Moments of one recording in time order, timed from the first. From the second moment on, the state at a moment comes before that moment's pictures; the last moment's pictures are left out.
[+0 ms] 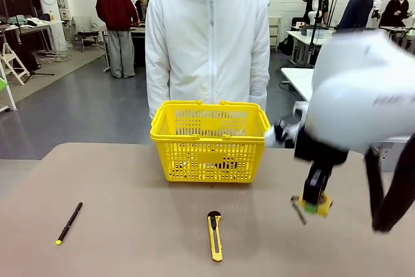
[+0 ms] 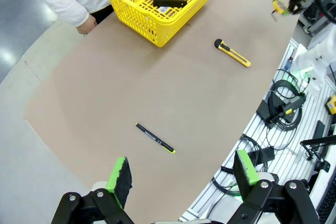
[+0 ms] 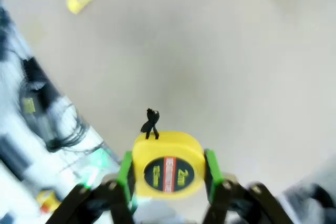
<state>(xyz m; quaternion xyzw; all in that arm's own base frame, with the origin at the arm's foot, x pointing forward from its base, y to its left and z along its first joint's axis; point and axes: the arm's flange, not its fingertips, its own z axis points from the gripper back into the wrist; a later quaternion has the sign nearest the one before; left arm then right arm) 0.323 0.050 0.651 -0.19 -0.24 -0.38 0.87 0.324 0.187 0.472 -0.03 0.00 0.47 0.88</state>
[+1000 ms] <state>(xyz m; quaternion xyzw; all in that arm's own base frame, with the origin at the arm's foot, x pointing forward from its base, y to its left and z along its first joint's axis) 0.323 0.049 0.651 -0.19 -0.24 -0.38 0.87 0.573 0.346 0.556 -0.03 -0.13 0.51 0.85</state>
